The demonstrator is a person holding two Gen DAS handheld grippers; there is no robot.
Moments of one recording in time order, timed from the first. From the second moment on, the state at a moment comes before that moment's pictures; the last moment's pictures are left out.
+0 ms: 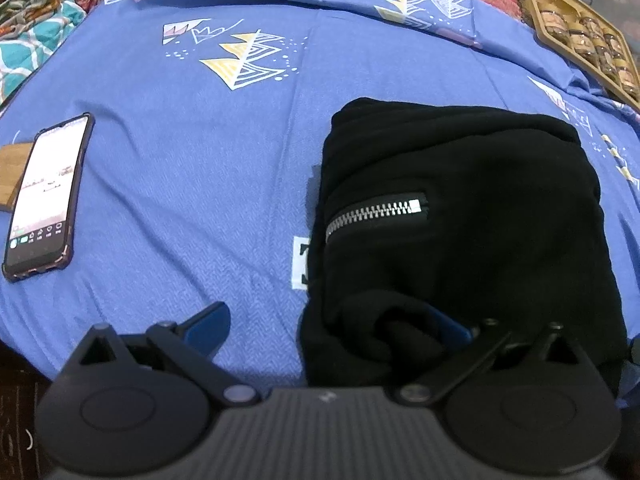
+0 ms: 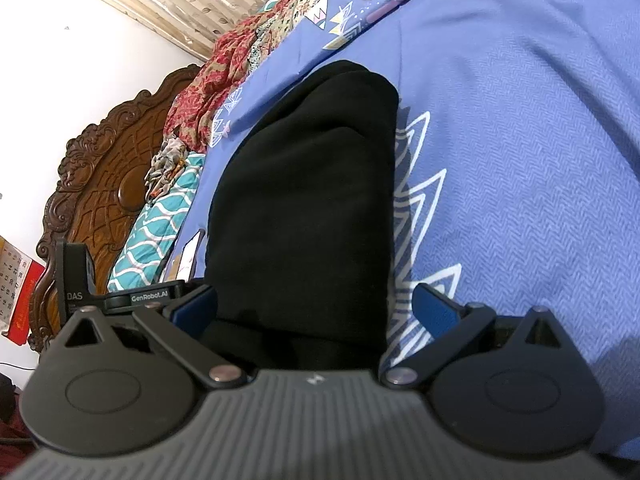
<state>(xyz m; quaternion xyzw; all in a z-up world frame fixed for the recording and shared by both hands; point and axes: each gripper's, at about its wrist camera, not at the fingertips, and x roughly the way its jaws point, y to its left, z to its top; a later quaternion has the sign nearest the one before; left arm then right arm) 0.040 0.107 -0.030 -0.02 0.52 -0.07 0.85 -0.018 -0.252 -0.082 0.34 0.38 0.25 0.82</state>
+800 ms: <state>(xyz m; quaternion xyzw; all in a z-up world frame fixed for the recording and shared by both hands) 0.085 0.141 -0.033 -0.18 0.52 -0.18 0.81 0.013 -0.265 -0.061 0.33 0.38 0.21 0.84</state>
